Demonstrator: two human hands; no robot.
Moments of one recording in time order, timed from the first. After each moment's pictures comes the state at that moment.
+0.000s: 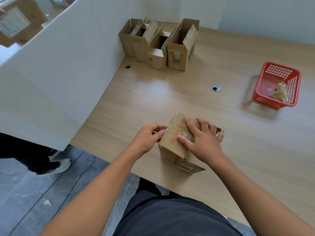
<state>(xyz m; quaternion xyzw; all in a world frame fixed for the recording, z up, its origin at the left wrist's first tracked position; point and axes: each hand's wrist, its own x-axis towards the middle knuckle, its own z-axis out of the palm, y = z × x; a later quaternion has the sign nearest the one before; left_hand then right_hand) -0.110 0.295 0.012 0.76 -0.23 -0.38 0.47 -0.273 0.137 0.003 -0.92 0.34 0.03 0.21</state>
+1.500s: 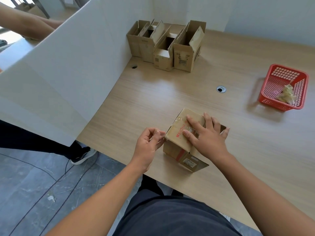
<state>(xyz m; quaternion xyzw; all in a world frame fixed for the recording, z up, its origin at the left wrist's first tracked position) -0.150 0.328 -0.006 0.60 -0.10 -0.33 0.72 -0.268 0.136 0.010 -0.92 0.34 0.04 0.20</state>
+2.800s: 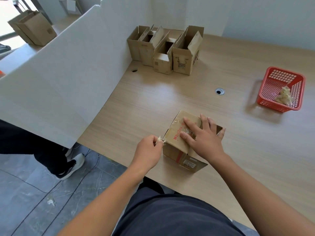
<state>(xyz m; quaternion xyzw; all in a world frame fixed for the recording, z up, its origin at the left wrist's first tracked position) -0.162 0.336 0.031 0.86 -0.16 -0.26 0.40 -0.268 0.143 0.011 -0.92 0.33 0.04 0.20</state>
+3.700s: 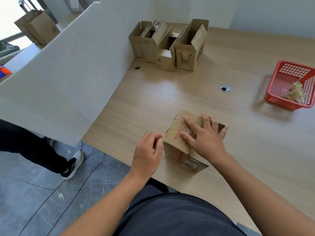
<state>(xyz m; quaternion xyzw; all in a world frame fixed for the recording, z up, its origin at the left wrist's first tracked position) -0.175 0.343 0.033 0.84 -0.33 -0.05 0.43 -0.265 0.136 0.009 -0.93 0.32 0.03 0.21</state>
